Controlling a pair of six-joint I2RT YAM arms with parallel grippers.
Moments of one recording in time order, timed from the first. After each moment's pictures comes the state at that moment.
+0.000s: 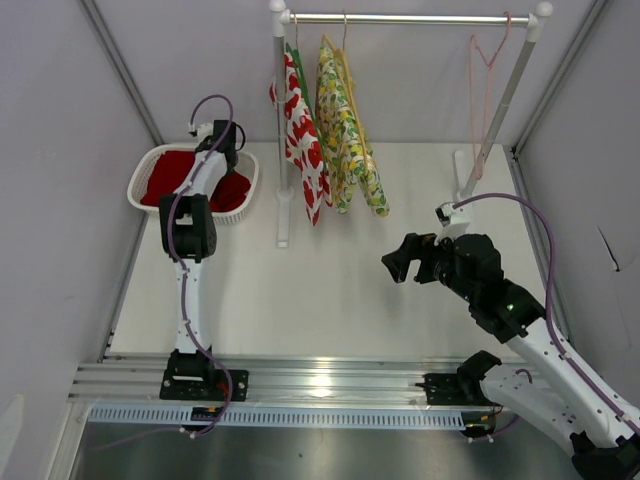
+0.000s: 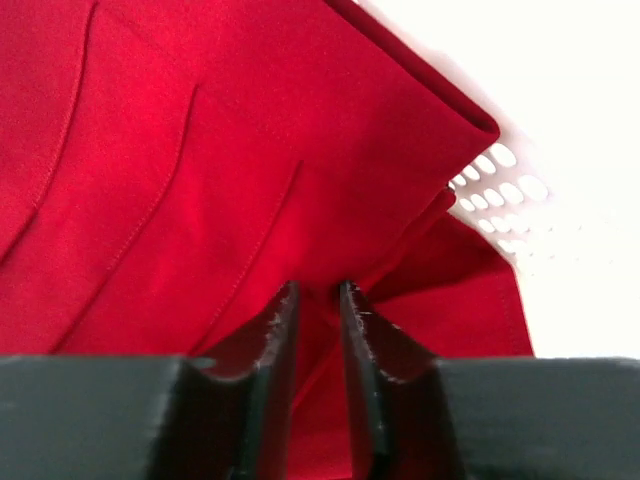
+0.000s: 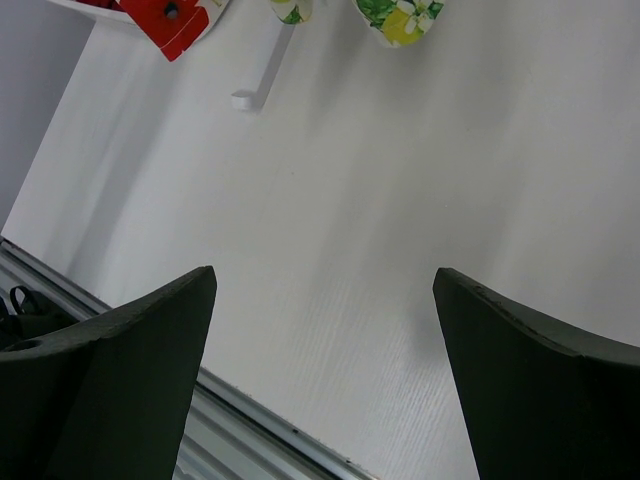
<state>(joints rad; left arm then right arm) -0.03 2.50 2.22 -0.68 -0.60 -0.47 0.61 0.73 0.79 -0.42 0.01 0.43</state>
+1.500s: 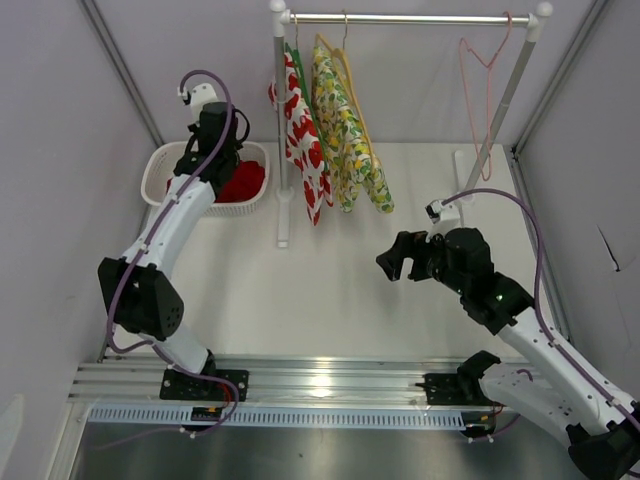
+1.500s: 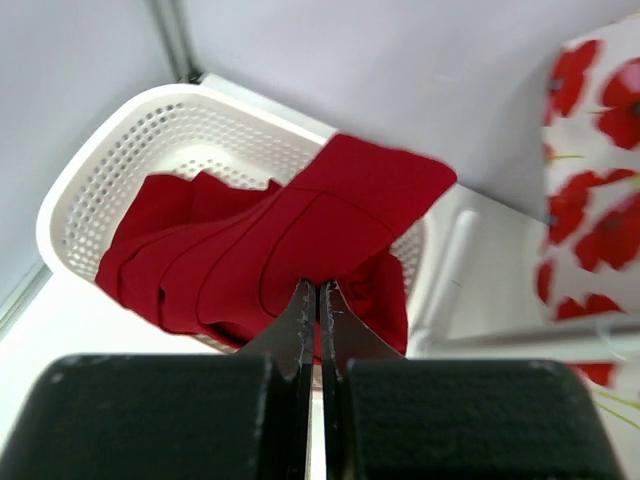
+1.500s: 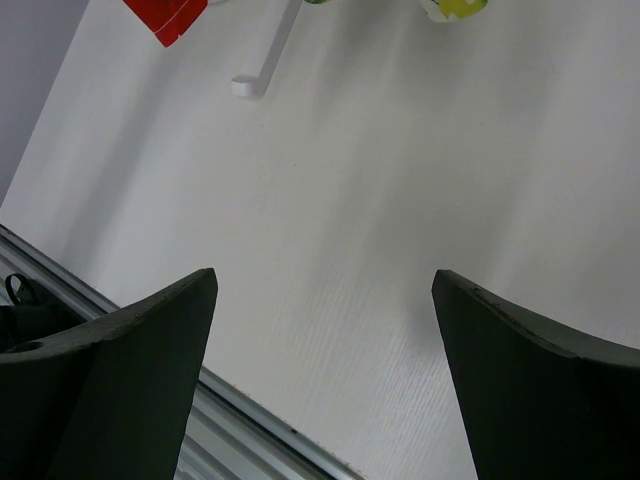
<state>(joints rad) -0.23 1.64 1.60 -0.34 -0.60 -0.35 0.59 0.80 0.79 -0.38 -0.04 0.42</state>
